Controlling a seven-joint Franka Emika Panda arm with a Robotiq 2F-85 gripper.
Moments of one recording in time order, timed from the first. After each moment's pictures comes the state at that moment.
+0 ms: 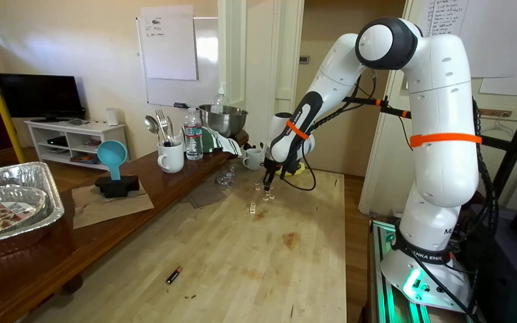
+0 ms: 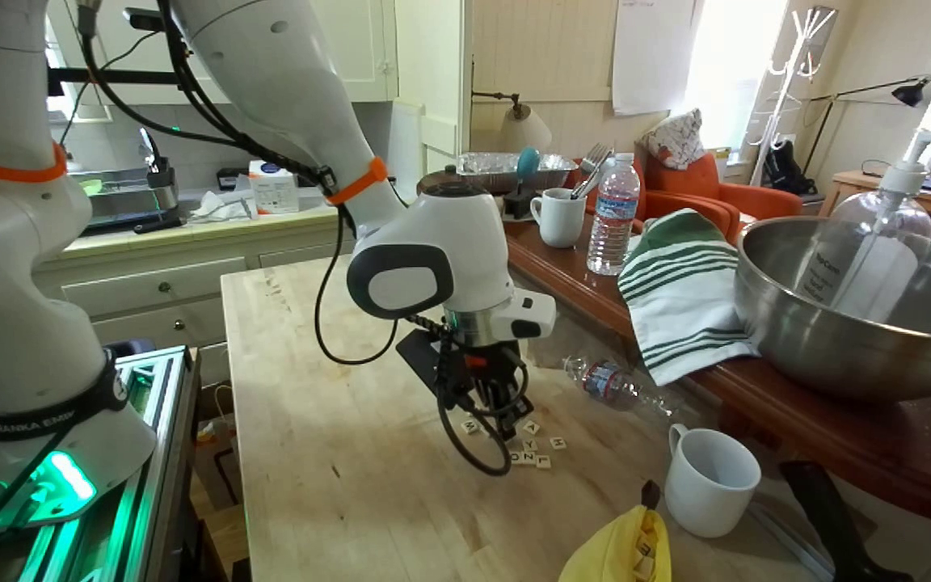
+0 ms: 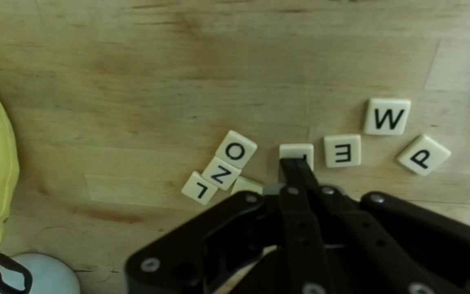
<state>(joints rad) -0.26 0.32 -0.12 -2.37 -0.09 2.93 -0.39</state>
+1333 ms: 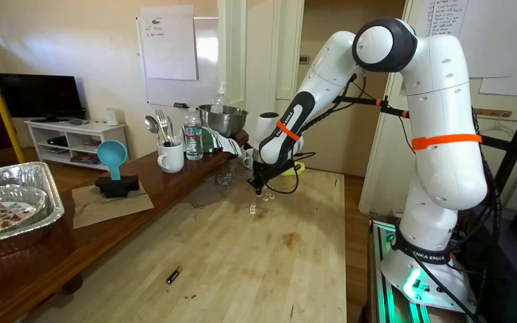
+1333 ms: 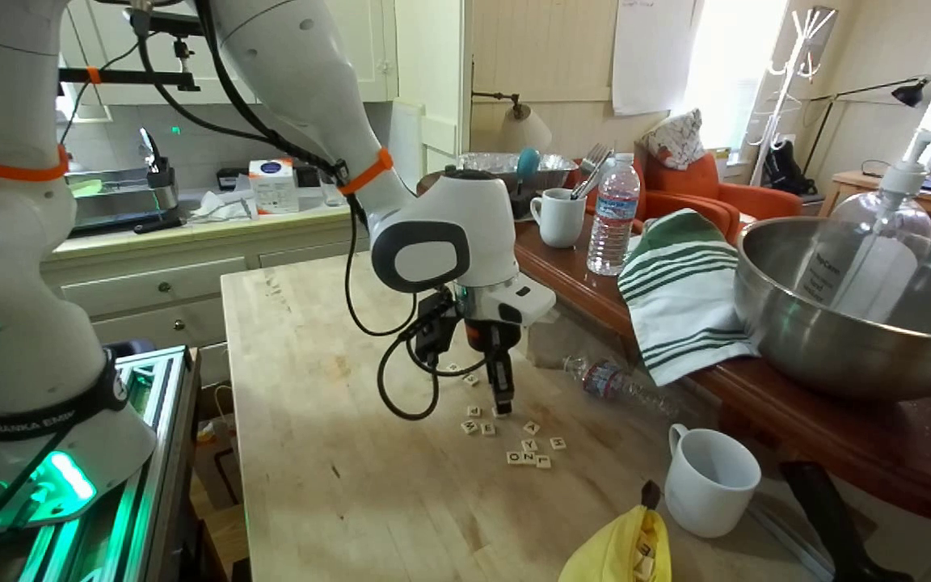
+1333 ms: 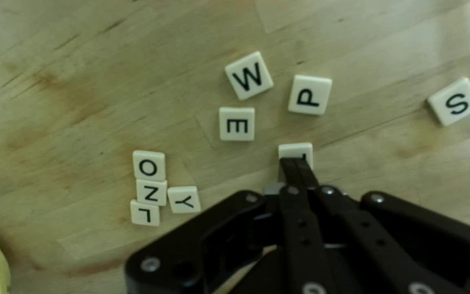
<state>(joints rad) -0.08 0.34 -0.20 -2.30 -0.09 2.81 0.16</state>
